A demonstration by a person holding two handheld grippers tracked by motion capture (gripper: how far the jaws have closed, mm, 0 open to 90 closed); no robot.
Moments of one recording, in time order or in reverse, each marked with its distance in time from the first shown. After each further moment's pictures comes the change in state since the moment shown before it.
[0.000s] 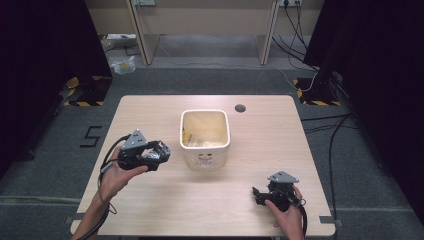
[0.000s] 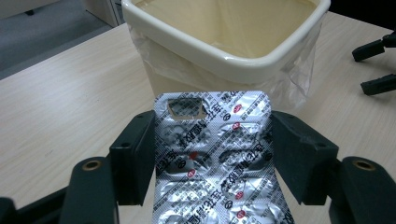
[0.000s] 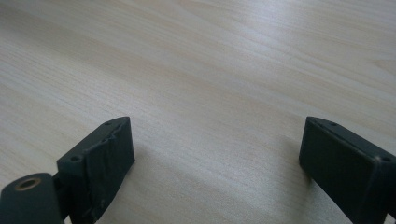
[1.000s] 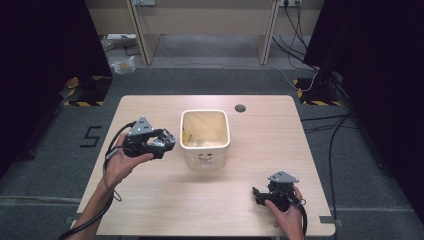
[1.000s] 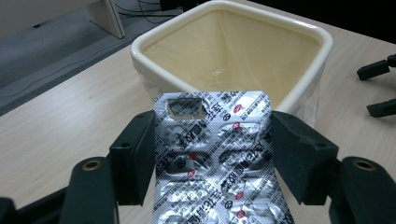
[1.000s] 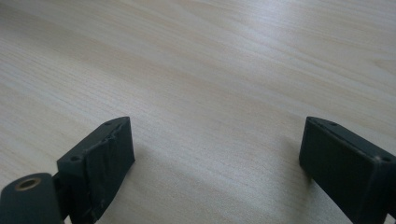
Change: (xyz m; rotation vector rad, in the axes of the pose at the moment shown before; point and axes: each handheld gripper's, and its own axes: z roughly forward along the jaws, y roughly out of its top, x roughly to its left) left arm 0.003 0.038 0.007 -0.006 0.012 0.038; right arm 0.000 0.000 0.000 0.000 0.000 0.000
